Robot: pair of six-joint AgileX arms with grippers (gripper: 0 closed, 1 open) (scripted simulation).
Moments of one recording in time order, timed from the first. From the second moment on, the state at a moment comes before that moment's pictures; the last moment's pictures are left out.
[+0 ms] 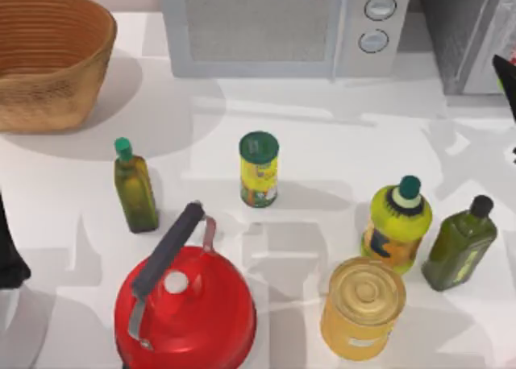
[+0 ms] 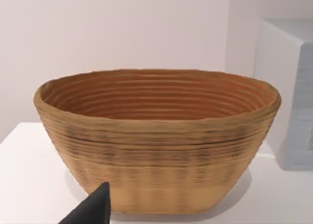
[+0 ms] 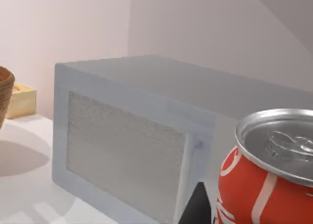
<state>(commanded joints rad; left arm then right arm) 0.00 0.00 0.00 0.00 0.00 0.00 -0.09 1.62 0.48 1.29 -0.73 0.00</state>
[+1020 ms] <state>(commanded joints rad) 0.00 0.00 0.00 0.00 0.00 0.00 -0.27 2.28 0.62 1.67 -1.02 0.02</state>
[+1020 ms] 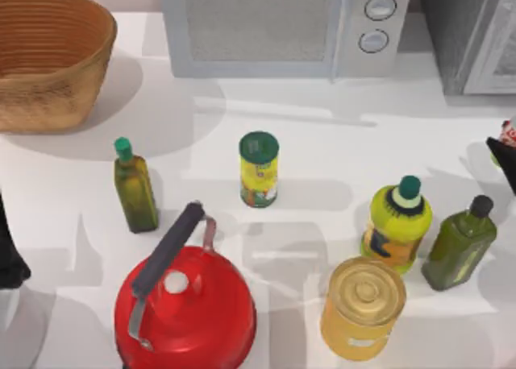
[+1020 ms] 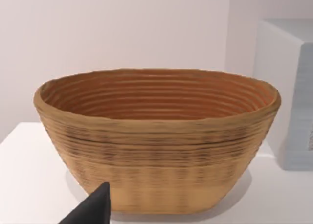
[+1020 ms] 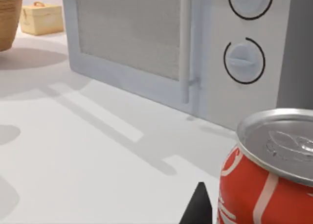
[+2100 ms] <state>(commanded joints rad) 0.00 0.00 0.00 0.00 0.00 0.00 -0.17 2.24 0.71 1.66 -0.95 0.10</state>
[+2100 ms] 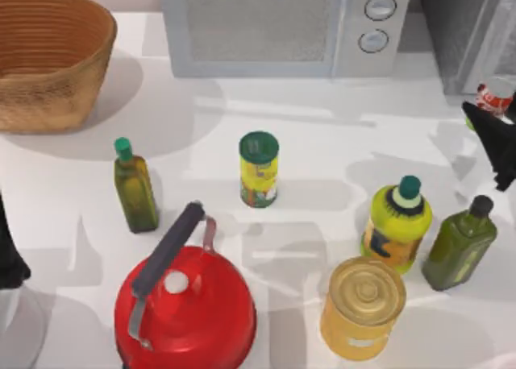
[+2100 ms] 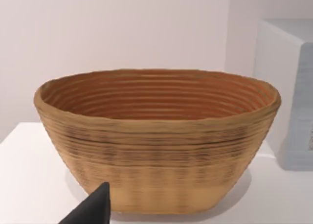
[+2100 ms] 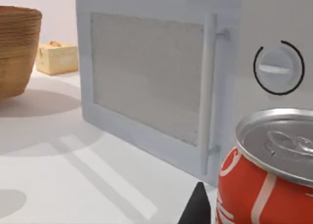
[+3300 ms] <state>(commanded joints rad) 0.00 0.00 0.00 0.00 0.00 0.00 -0.21 2.32 0.68 1.65 -0.95 0.02</state>
